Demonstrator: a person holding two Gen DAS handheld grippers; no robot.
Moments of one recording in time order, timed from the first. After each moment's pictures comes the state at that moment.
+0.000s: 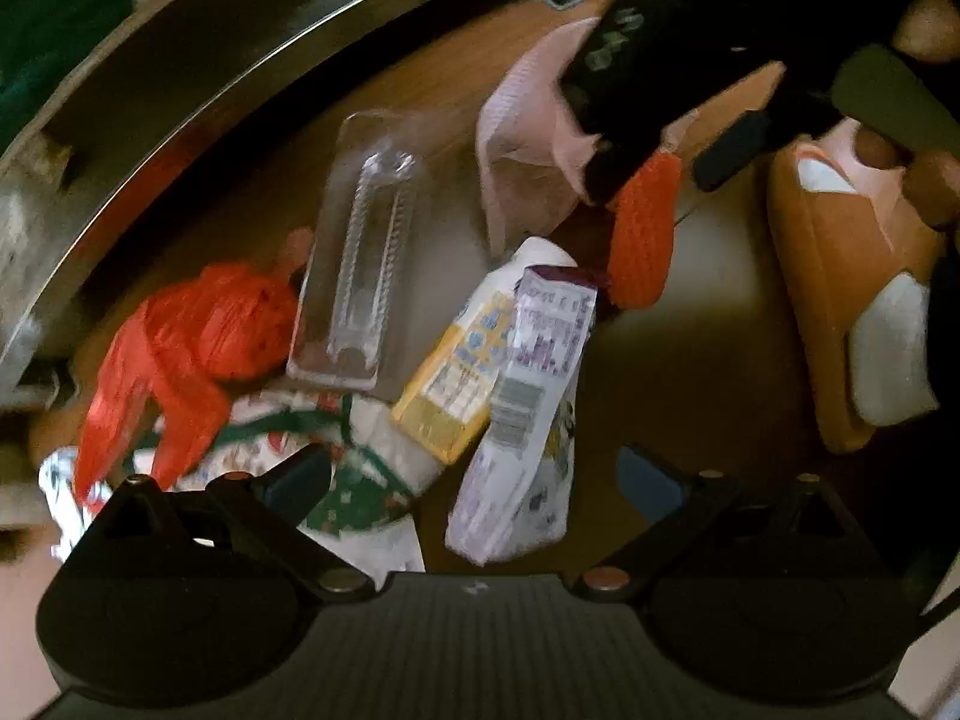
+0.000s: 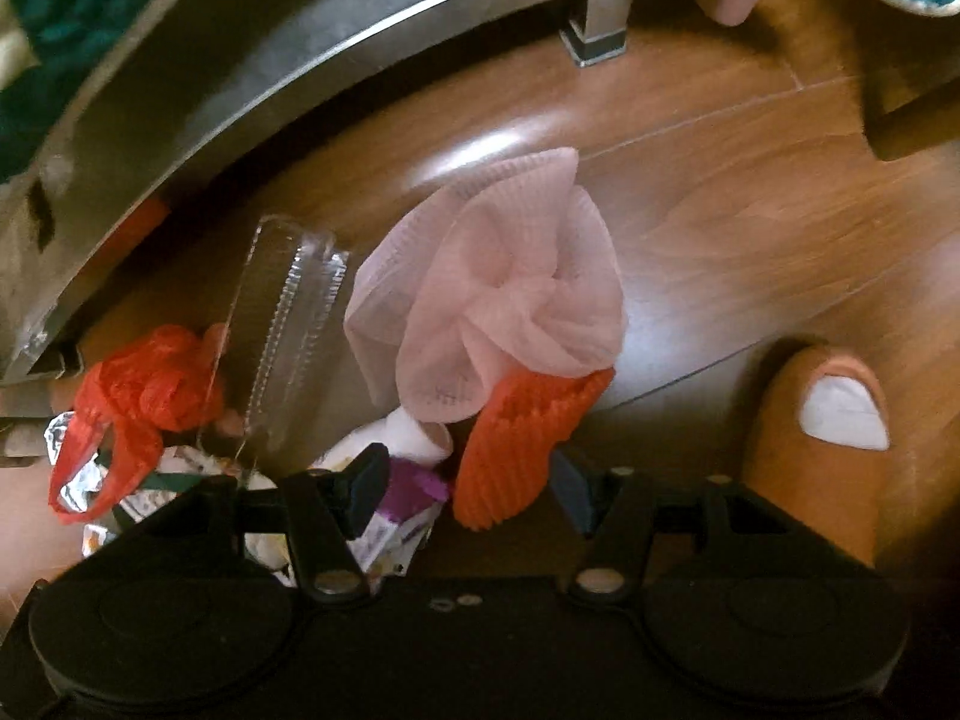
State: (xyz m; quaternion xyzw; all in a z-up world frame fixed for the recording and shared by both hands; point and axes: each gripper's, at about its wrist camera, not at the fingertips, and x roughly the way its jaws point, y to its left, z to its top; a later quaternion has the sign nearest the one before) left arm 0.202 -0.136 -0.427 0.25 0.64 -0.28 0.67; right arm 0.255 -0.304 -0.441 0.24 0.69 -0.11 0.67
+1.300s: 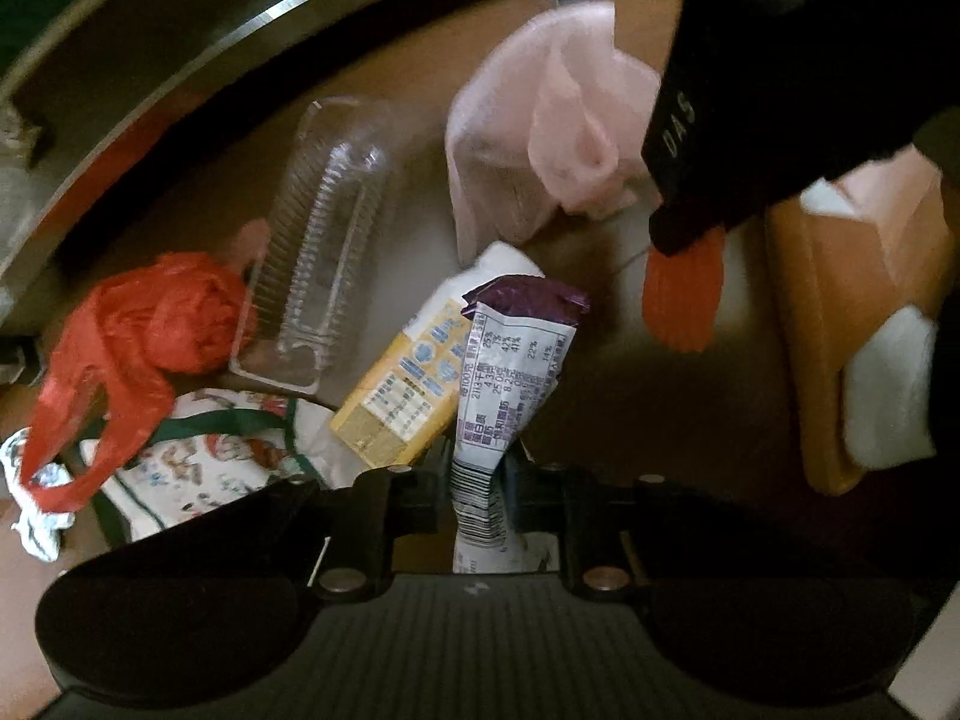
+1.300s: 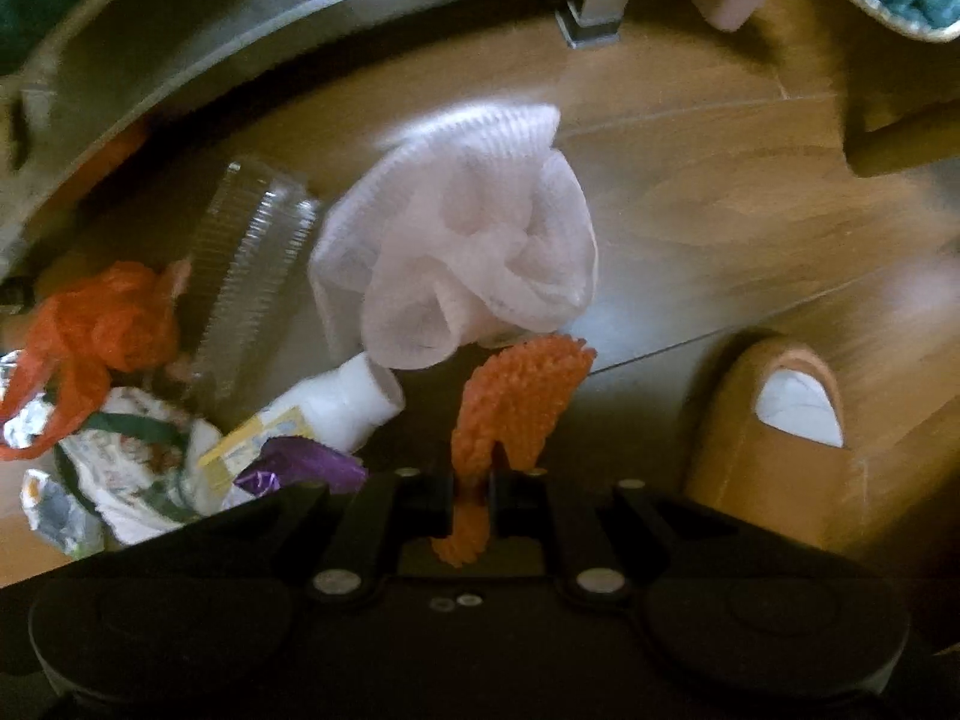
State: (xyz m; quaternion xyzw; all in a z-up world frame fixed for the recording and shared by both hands) left arm 0.198 -0.155 -0.436 0.21 0.65 -0.25 0.68; right arm 0.248 -0.285 -0.429 0.17 0.71 -0.11 0.67
